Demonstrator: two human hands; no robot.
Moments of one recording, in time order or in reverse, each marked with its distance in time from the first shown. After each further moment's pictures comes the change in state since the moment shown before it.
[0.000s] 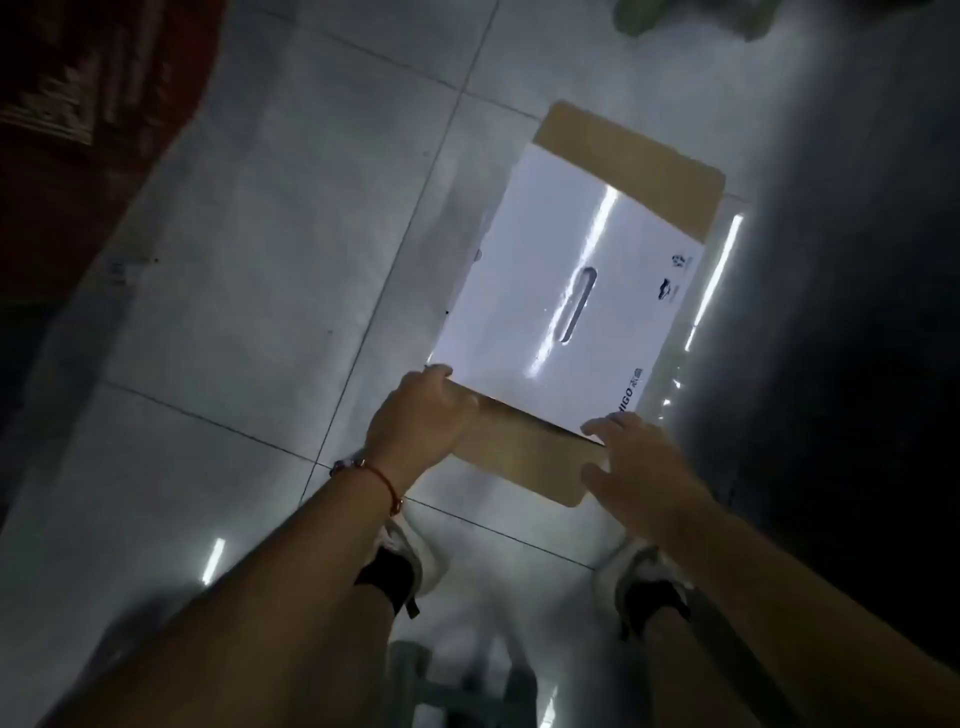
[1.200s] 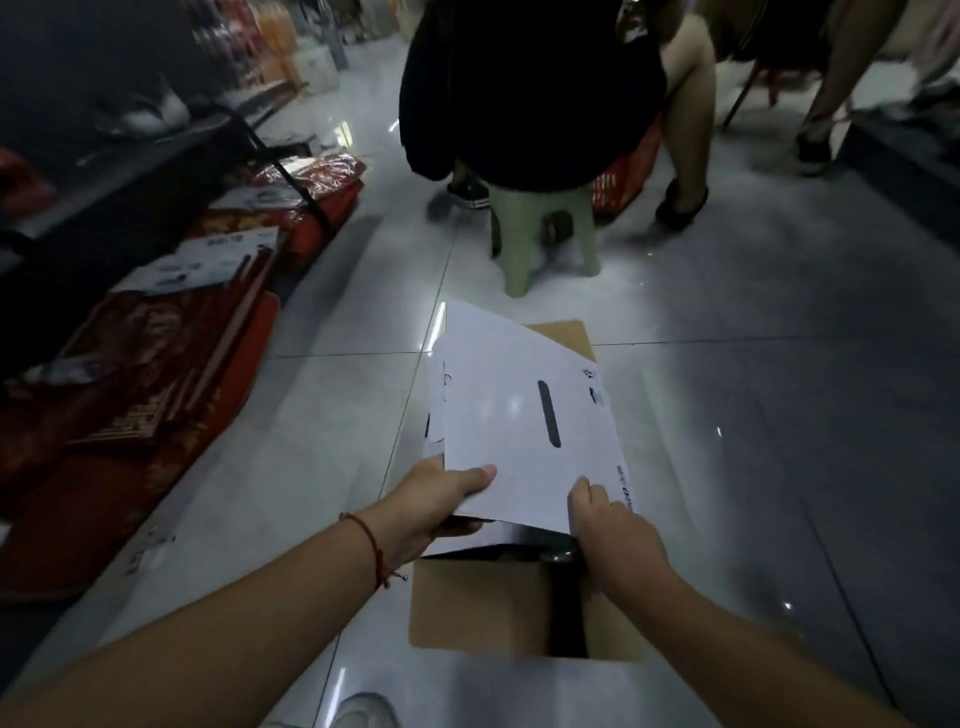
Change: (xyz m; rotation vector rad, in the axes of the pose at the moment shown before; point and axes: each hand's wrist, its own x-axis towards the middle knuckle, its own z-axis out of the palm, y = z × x) left_hand -0.034 -0.019 0.070 -0.490 -0.091 0.330; right_hand 0.046 0.045 0.172 -0.224 0.865 0.011
